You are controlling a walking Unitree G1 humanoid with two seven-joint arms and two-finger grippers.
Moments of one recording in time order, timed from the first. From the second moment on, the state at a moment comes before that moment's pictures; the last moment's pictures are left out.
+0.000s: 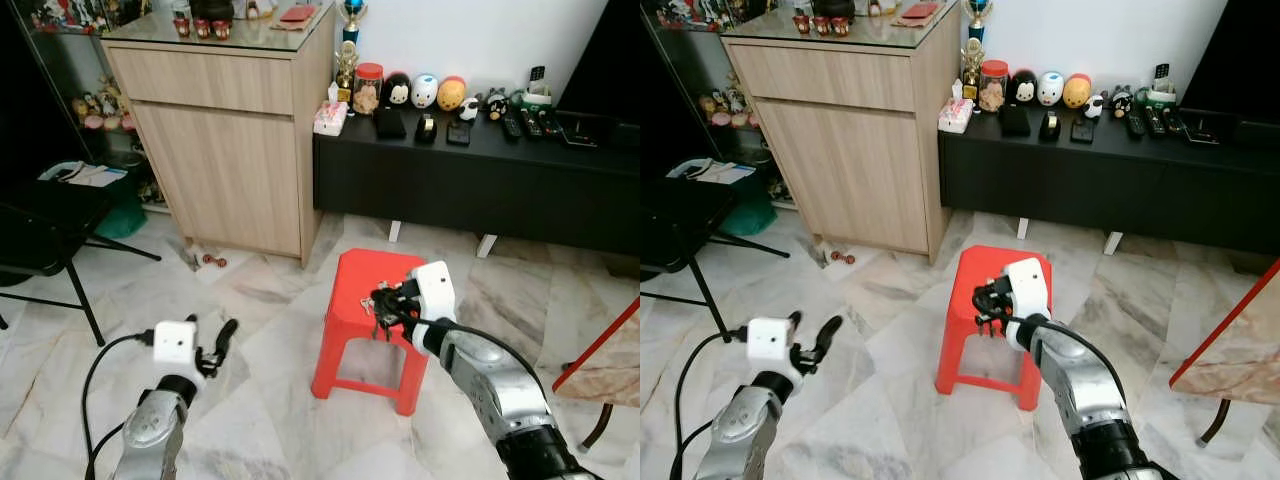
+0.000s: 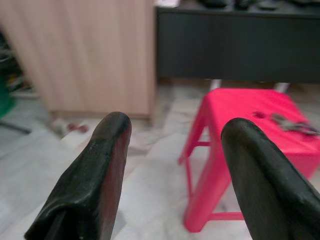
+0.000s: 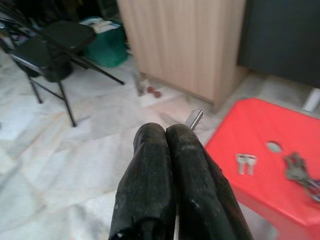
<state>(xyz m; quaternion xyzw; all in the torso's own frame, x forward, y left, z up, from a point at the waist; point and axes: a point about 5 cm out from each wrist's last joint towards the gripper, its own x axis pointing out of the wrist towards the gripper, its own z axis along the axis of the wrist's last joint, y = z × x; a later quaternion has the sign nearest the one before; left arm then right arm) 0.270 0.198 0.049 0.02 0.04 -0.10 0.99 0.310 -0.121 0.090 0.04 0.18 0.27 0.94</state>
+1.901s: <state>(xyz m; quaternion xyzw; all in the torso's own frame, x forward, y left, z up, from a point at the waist) 0.260 0.151 0.067 0.06 0.08 -0.25 0.96 0.310 -0.015 0.134 0.11 0.15 0.39 0.90</state>
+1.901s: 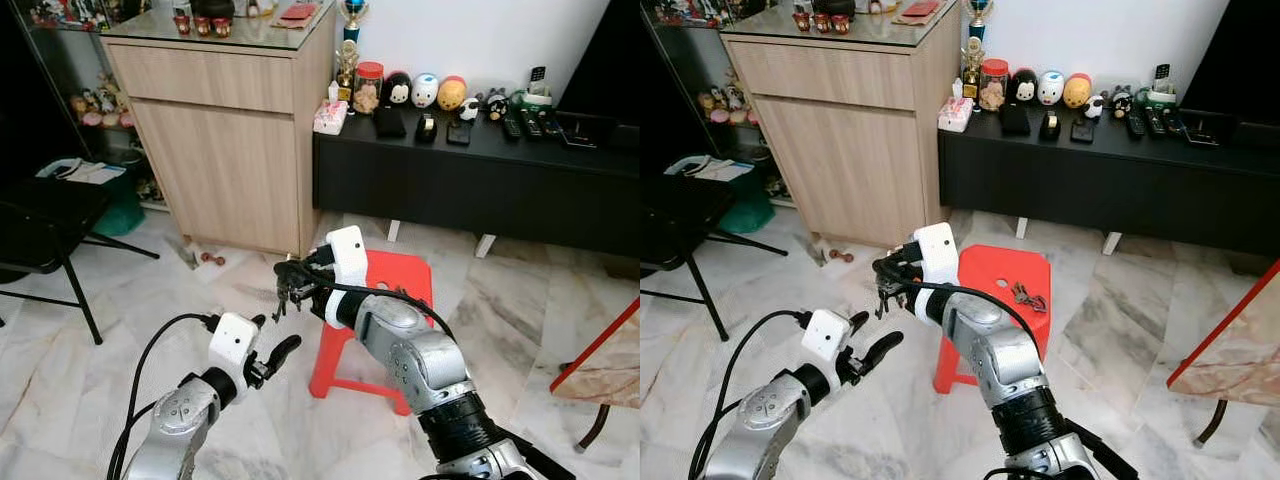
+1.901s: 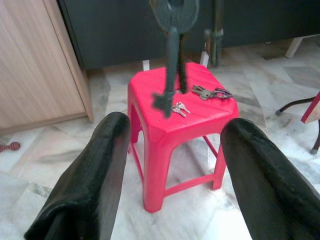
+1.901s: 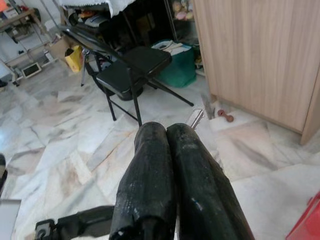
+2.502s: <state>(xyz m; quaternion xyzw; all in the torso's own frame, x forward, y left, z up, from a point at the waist) 0.263 0.148 0.065 0.06 0.08 -0.24 0.96 0.305 -0.006 0.131 0.11 0.17 0.40 0.89</state>
